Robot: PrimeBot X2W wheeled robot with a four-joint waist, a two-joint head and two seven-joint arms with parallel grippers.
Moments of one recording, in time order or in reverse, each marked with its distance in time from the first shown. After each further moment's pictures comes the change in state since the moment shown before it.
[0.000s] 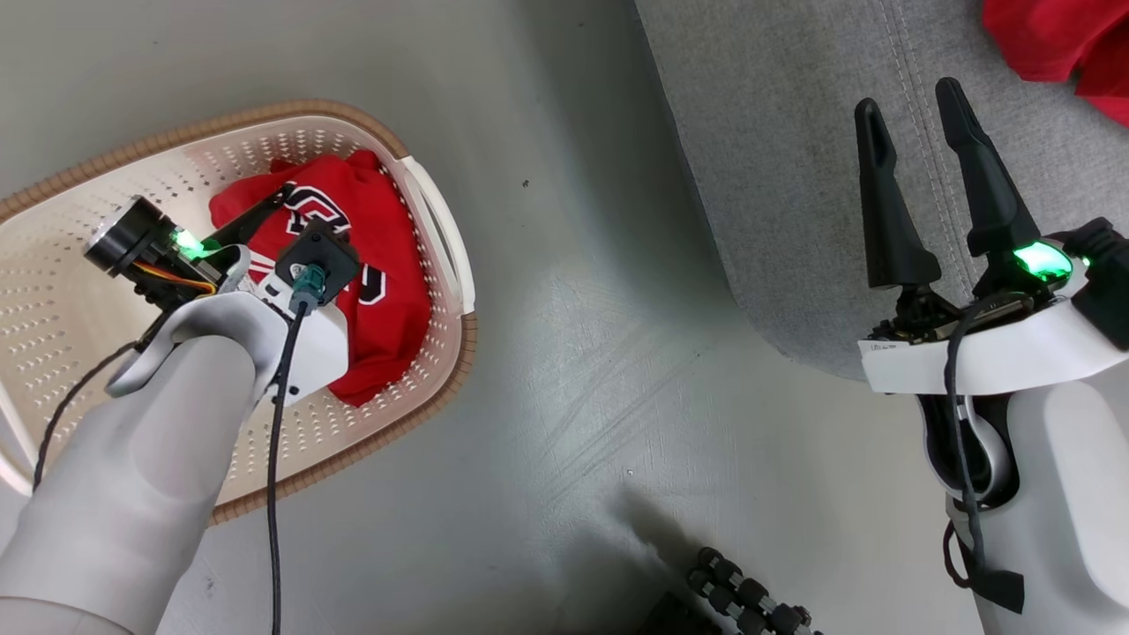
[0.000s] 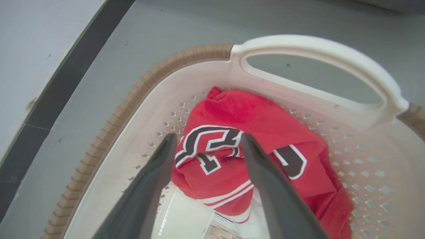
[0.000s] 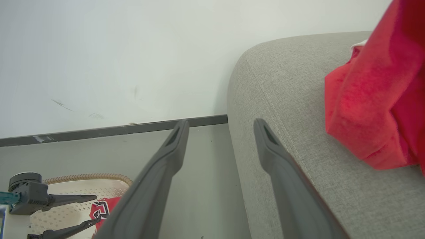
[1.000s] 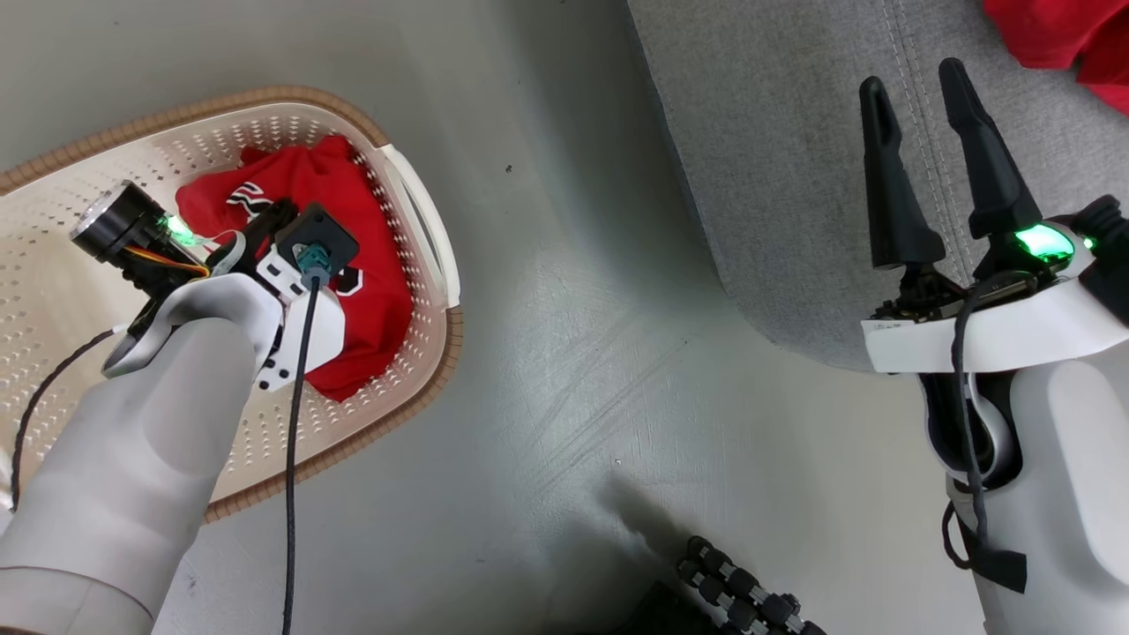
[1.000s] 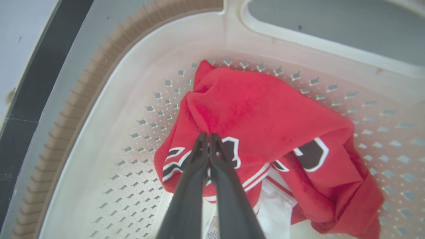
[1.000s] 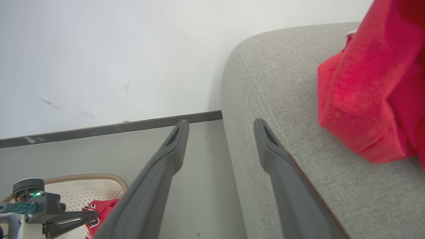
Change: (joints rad) left arm -0.078 -0.022 -0.031 0.136 0.072 0.042 0.063; right arm -0.038 0.001 0.002 0.030 0.035 0.000 0.000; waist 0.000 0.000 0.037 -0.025
